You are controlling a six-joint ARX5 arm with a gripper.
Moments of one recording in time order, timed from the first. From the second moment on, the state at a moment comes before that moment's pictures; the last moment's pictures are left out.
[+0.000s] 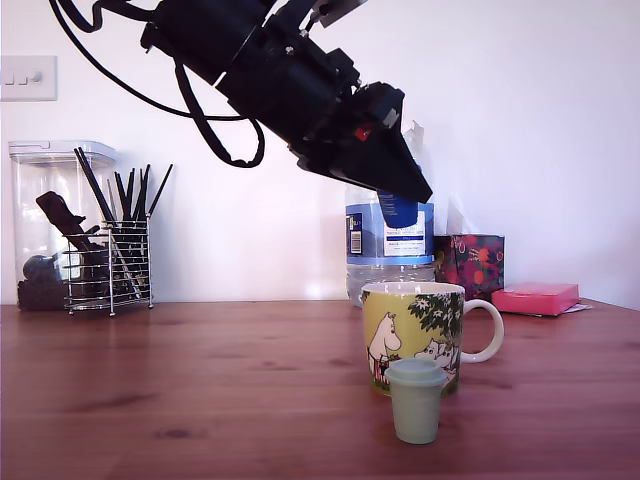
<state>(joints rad) -0.83 1.63 1.05 0.05 0.23 0.35</state>
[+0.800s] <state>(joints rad) -0.81 1.87 1.43 -0.37 0.25 0.34</state>
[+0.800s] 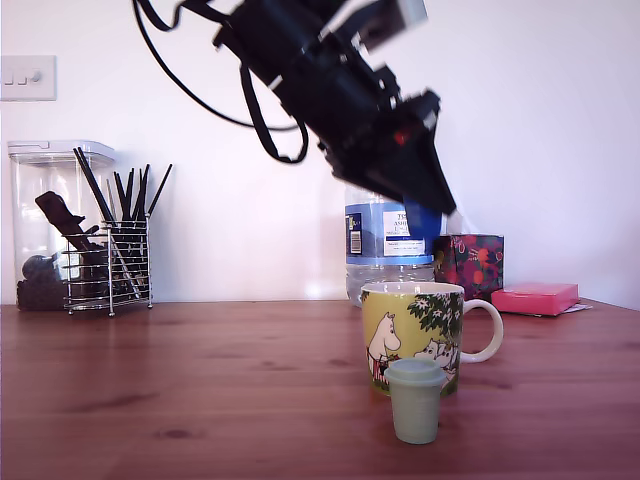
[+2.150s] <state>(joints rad) -0.80 1.87 1.45 -0.44 0.20 0.34</state>
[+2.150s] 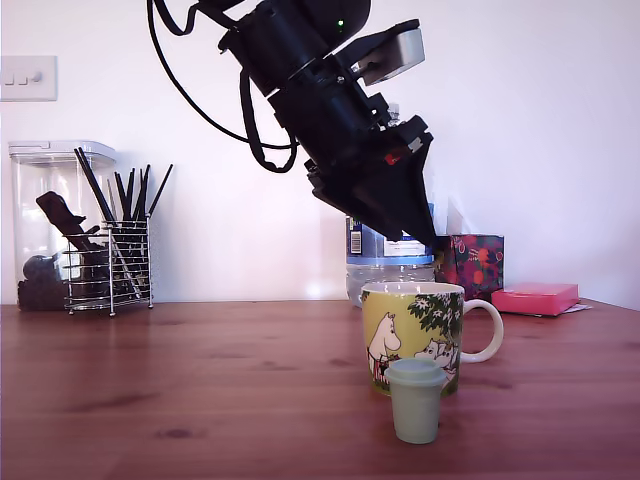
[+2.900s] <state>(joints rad) -0.74 1.52 1.15 -0.20 0.33 0.26</state>
